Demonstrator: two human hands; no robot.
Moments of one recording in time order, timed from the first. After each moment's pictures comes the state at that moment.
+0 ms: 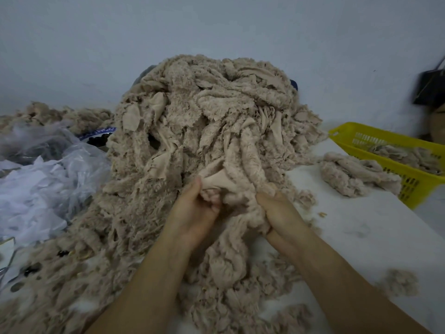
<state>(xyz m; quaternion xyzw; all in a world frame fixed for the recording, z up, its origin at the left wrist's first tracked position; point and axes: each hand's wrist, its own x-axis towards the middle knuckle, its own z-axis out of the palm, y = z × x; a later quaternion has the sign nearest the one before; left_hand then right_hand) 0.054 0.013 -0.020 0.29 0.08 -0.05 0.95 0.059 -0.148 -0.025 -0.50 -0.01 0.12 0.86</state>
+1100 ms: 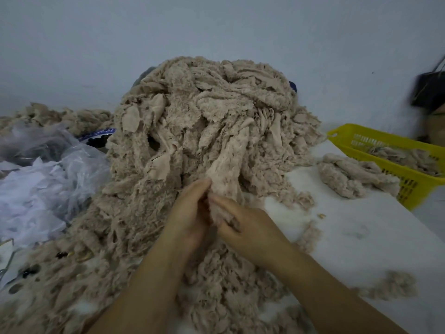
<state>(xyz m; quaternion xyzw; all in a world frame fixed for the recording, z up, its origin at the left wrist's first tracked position) 0.046 0.009 -0.018 0.45 0.07 -0.02 0.89 0.032 -0.136 -0.029 -0.87 -0.32 -0.05 0.36</state>
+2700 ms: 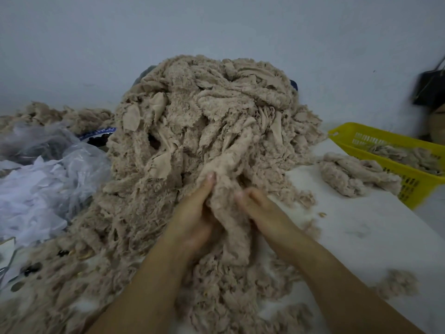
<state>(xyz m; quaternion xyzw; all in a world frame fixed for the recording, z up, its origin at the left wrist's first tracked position) 0.036 0.004 -0.013 0.43 0.02 -0.09 0.90 0.049 -0.150 -0.034 -0.69 -0.14 0.12 0.70</state>
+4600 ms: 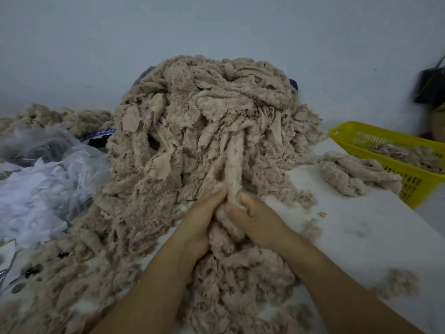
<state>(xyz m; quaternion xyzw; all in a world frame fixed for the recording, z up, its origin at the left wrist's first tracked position) 0.041 -0.003 -0.021 0.50 0.09 -0.12 0.85 0.053 -0.142 -0.033 -0.82 -0.23 0.04 0.53</state>
